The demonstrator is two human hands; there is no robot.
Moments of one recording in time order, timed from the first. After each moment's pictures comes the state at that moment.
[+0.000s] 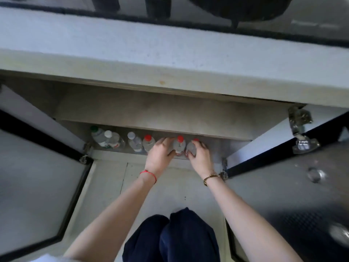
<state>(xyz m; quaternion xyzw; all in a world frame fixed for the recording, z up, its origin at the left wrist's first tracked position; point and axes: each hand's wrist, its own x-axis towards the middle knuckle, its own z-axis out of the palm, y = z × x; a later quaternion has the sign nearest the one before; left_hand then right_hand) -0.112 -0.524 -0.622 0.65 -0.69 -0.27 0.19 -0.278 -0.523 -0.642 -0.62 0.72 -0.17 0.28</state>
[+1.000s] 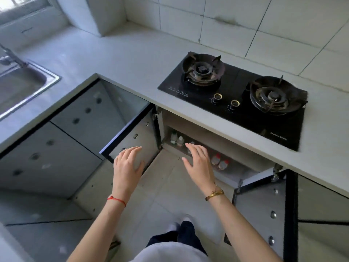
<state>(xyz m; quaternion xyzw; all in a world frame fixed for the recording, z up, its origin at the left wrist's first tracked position) 0.096 -0.180 -0.167 0.83 -0.50 -0.02 0.25 -0.118 -0.306 -0.167 -0.84 0.45 -0.20 0.24</state>
